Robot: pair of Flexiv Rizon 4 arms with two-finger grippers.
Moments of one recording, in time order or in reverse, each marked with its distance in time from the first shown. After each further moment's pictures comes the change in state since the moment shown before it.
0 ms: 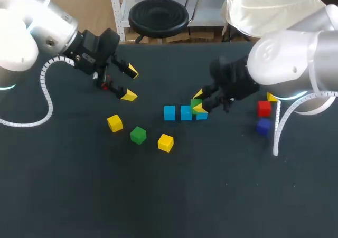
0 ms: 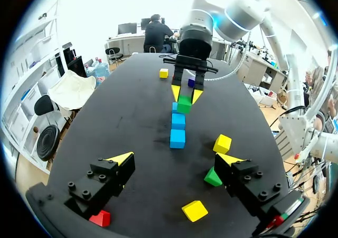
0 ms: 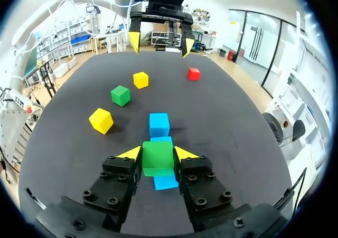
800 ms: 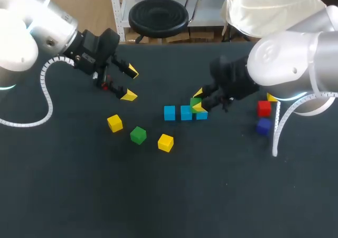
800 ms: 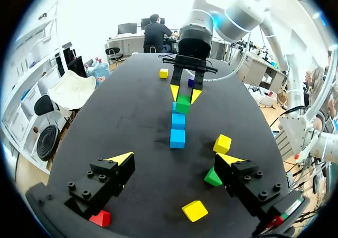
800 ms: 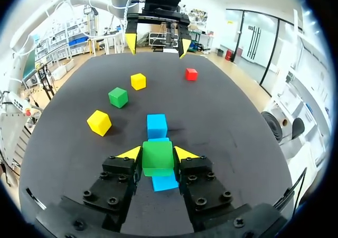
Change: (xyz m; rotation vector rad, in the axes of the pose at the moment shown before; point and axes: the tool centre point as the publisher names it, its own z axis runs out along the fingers) left arm 0.000 0.000 0.000 0.000 0.000 0.000; right arm -0.002 -0.002 0.000 0.009 -0.007 0.017
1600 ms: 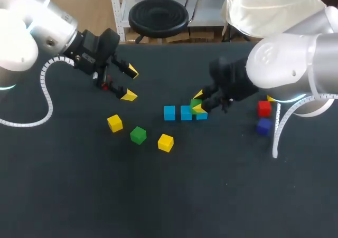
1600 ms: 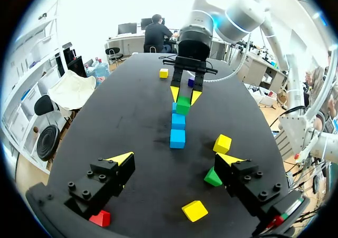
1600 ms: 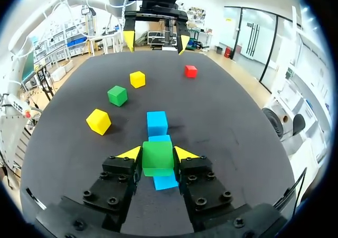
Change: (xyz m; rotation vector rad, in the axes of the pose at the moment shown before) left arm 0.000 0.000 0.000 0.000 0.000 0.000; right arm 0.004 0.001 0.003 -0.001 0.011 0.021
